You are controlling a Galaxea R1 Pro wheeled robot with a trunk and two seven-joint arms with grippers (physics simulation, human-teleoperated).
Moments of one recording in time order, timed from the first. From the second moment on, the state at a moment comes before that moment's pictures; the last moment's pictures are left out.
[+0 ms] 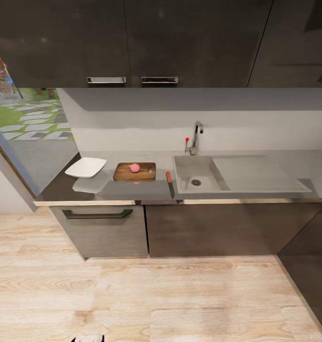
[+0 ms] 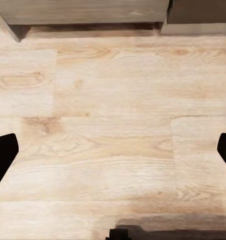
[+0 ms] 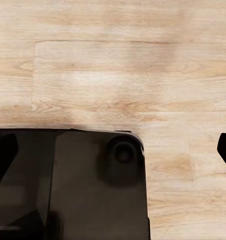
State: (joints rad) left arm -0.34 0.05 -0.24 -0.07 0.26 -0.57 -0.01; right arm 0.18 0.10 -0.16 -0.25 0.28 -0.81 -0.15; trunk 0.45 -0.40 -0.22
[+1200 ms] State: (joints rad) left arm -0.04 0.03 -0.09 -0.47 0.25 -0.49 0.04; right arm 0.18 0.10 -0.16 -0.25 0.28 -0.81 -0.15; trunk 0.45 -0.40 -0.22
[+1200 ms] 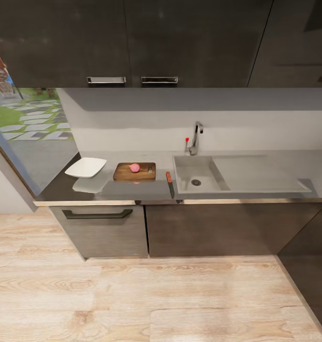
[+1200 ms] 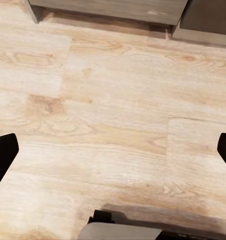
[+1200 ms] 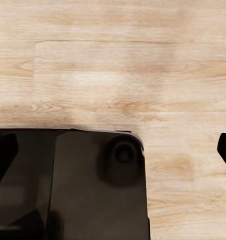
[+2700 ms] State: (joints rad) left arm -0.04 0.03 -0.09 -0.45 0.25 -0.49 0.03; right arm 0.18 0.10 -0.16 -0.25 0.28 -0.81 -0.15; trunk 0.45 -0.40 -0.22
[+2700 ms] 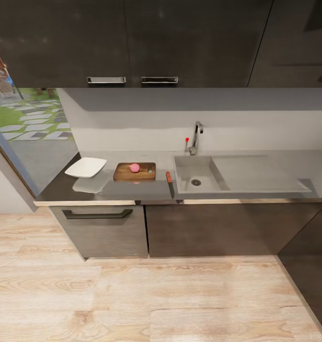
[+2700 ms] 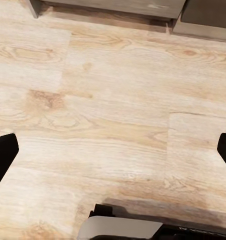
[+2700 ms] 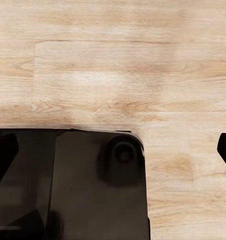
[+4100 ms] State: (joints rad) left arm -0.04 0.03 -0.14 -0.42 0.25 -0.49 0.03; right arm -0.25 0.10 -0.16 -1.63 0.24 0.49 -0.20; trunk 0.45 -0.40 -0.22
